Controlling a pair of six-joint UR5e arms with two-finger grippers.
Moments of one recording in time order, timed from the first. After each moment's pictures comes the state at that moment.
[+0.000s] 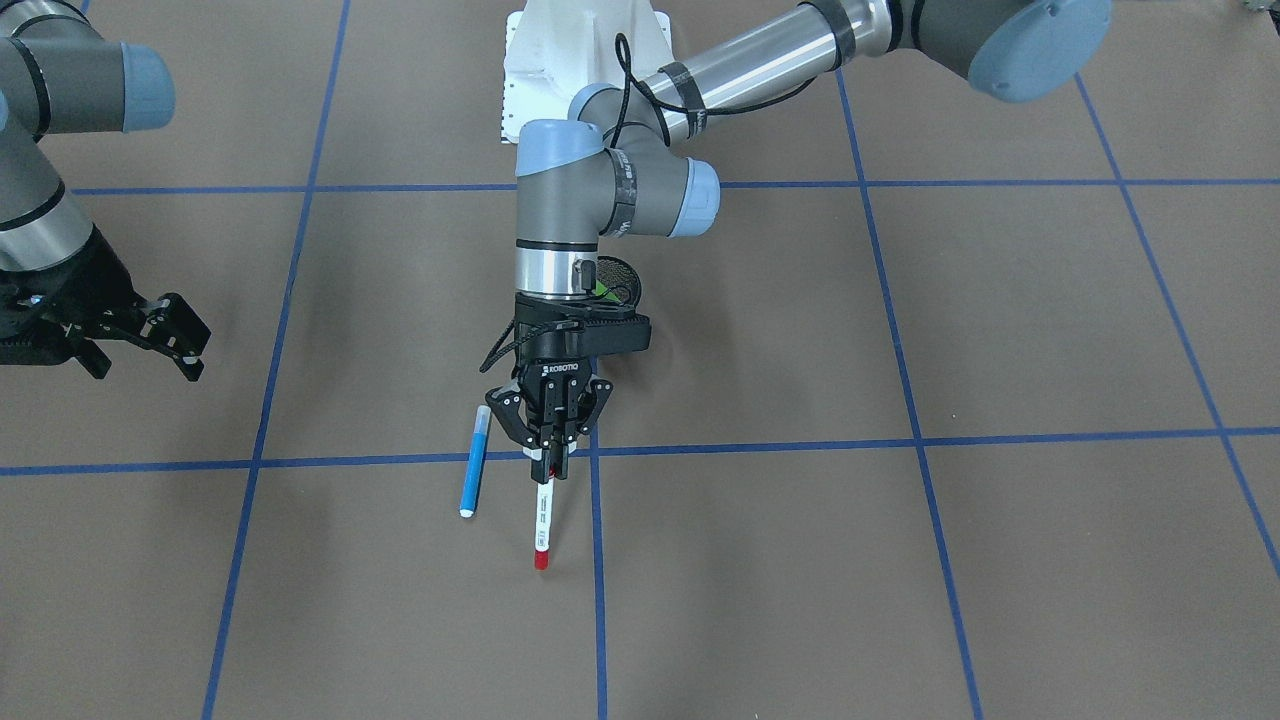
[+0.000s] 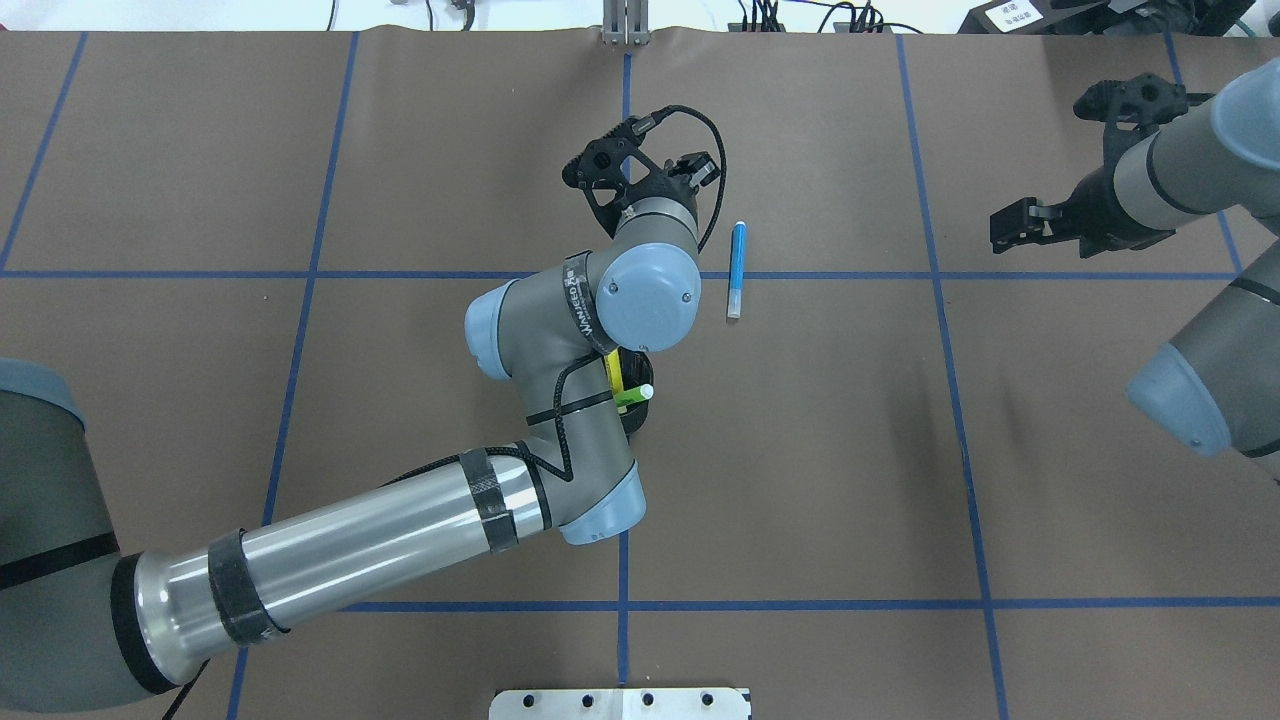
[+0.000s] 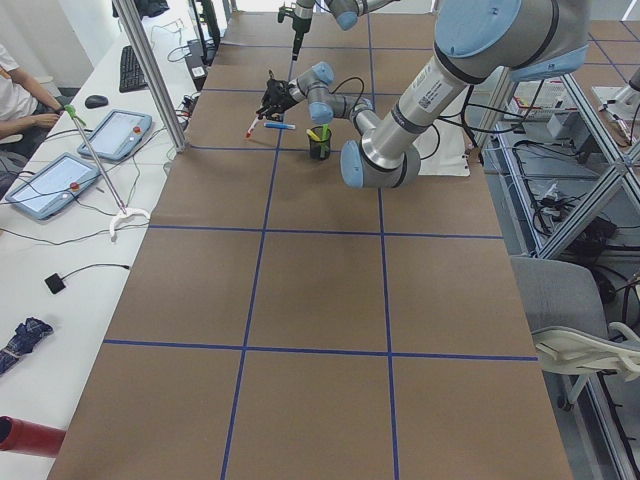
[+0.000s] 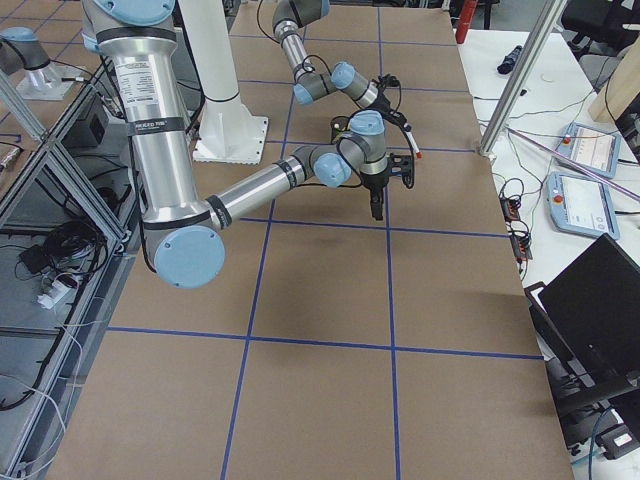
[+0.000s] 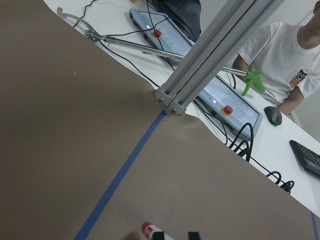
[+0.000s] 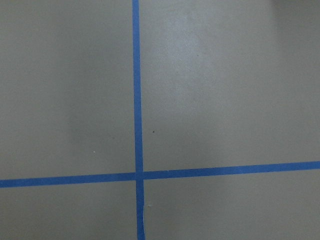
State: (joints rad) left arm -0.47 -2.60 -1.09 -2.17 -1.04 -1.78; right arm 0.96 -1.39 1.86 -1.36 1.99 0.92
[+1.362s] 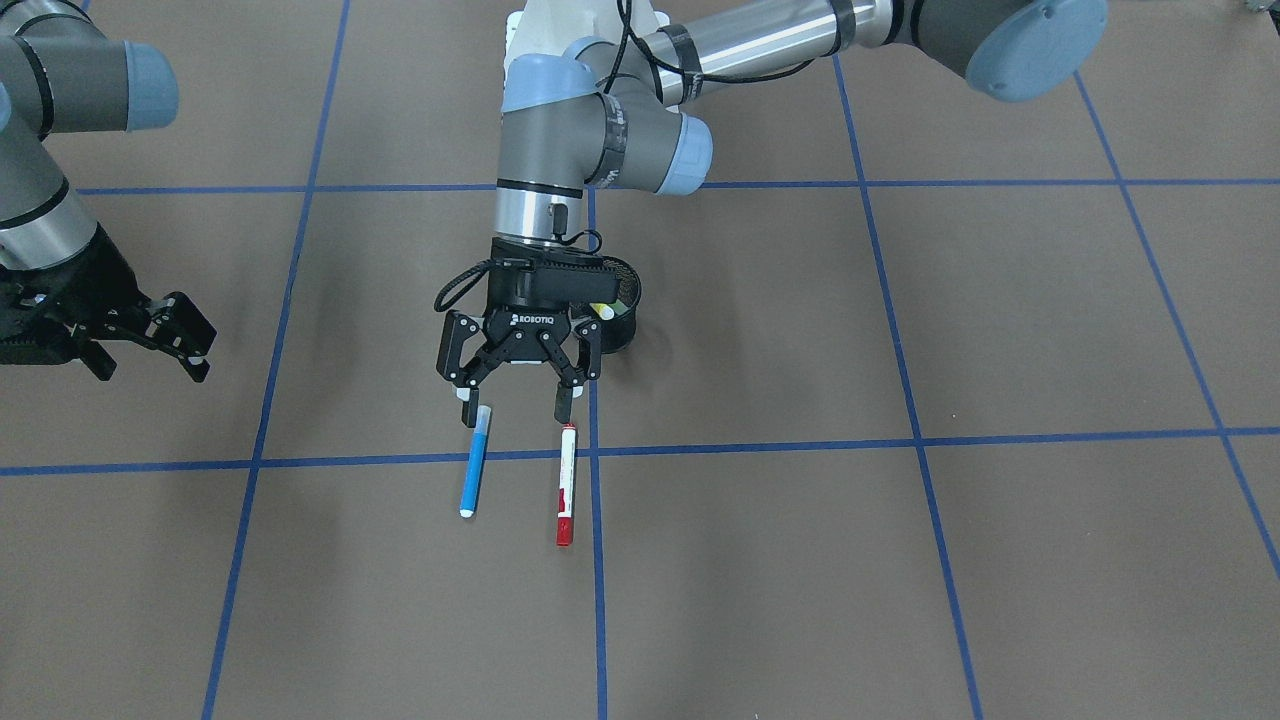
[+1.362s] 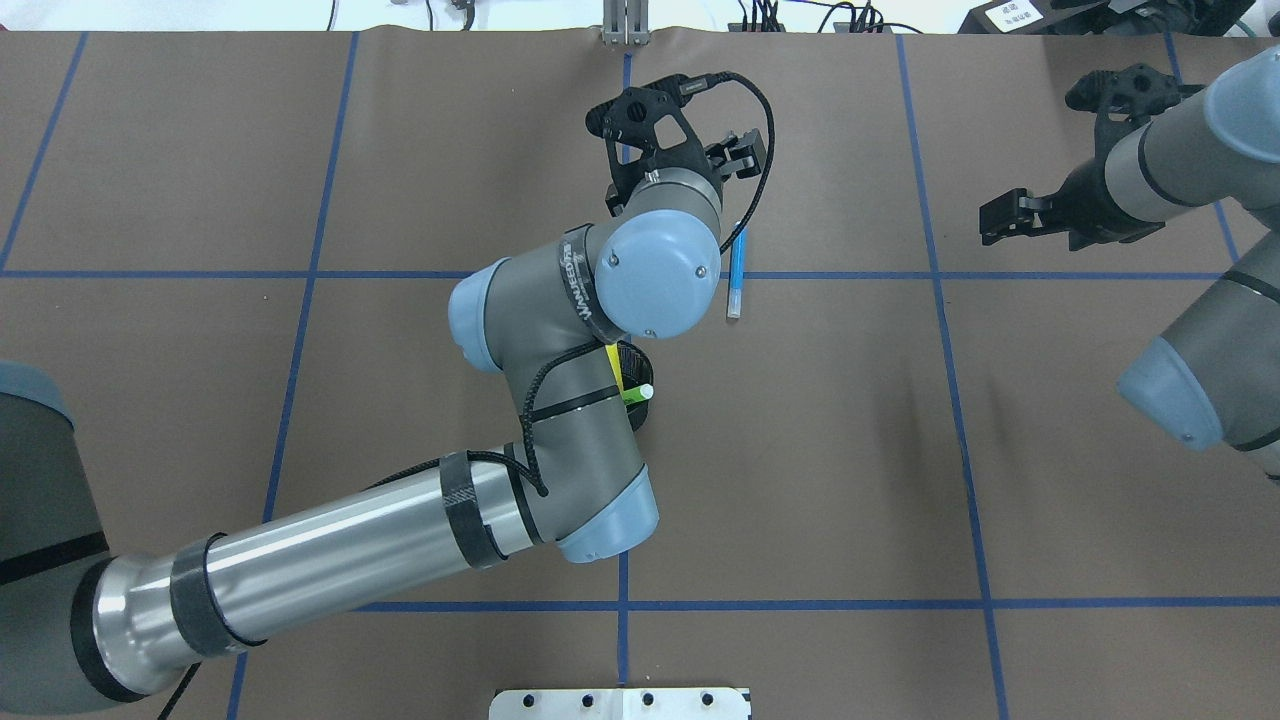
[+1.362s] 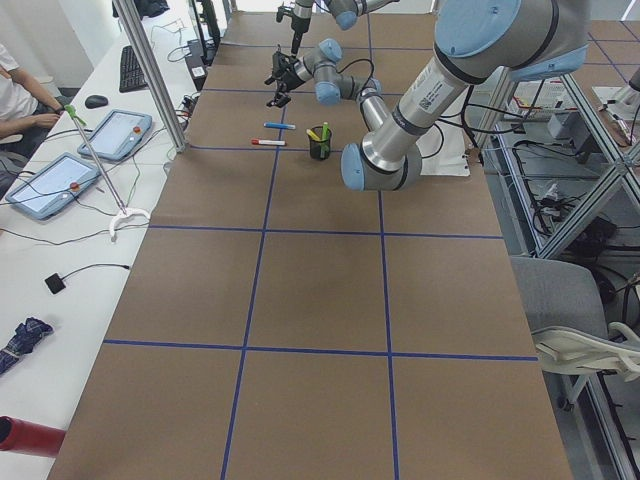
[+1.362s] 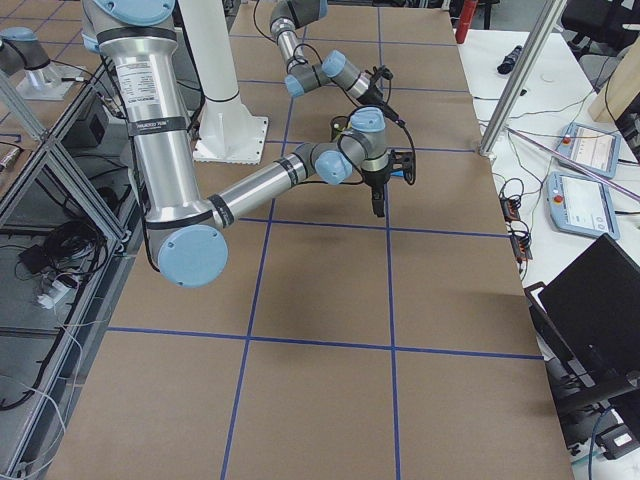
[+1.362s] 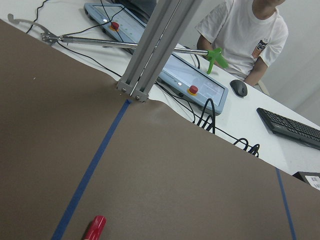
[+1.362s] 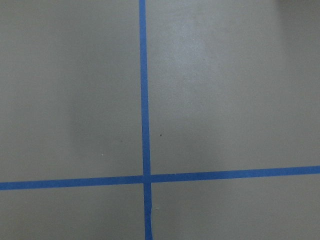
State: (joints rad) left arm -0.50 -2.57 -1.36 -1.95 -1.15 -1.49; right arm 0.96 -1.36 1.86 -1.36 1.99 0.95
